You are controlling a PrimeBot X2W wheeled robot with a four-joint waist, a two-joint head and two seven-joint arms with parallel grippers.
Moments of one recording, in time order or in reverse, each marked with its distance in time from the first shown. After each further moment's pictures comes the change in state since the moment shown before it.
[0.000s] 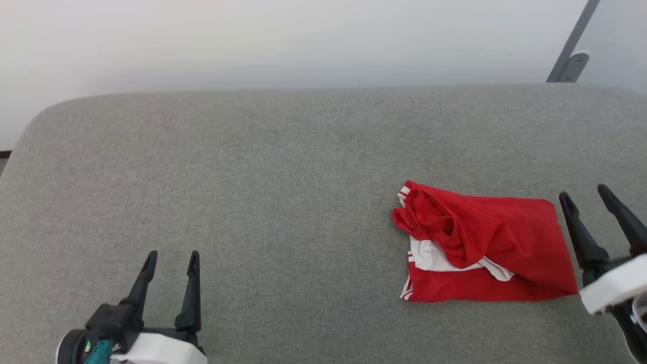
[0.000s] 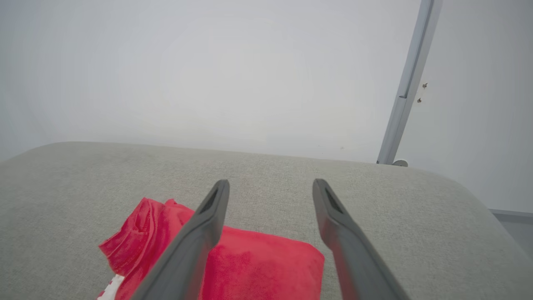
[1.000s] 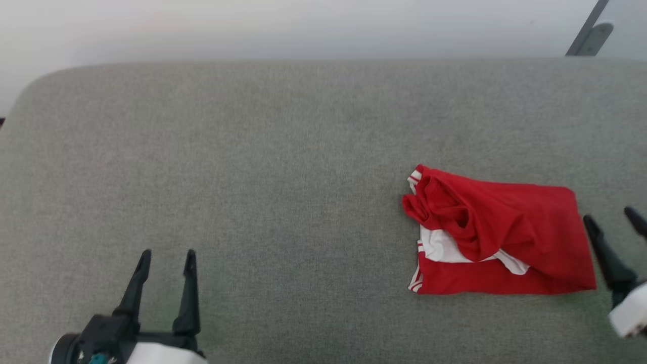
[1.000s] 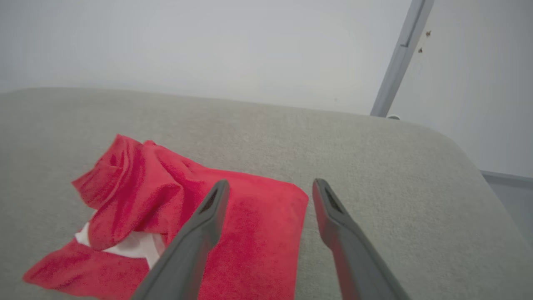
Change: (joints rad) left arm 0.069 -0.039 0.029 -0.139 0.042 0.000 0.000; right arm 0.194 -0.002 -0.198 -0.213 -0.096 0.000 0.198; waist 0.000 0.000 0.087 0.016
